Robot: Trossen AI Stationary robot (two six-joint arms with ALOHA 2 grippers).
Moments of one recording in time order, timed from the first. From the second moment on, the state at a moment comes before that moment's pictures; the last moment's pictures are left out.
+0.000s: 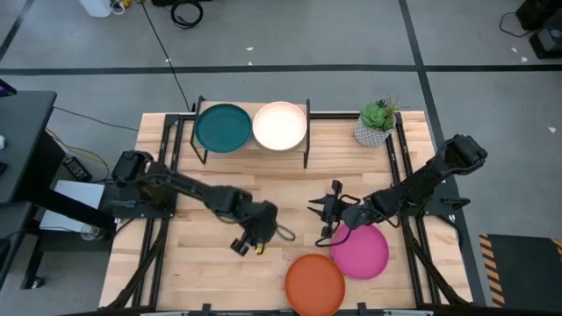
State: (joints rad) left arm -0.27 1.74 1.22 -0.52 0.16 0.30; right arm 0.43 1.47 0.53 0.43 0.71 0.18
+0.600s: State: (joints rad) left arm -0.39 1.58 0.77 -0.05 -0.01 0.16; right arm 0.34 1.72 1.05 -0.27 -0.14 0.35
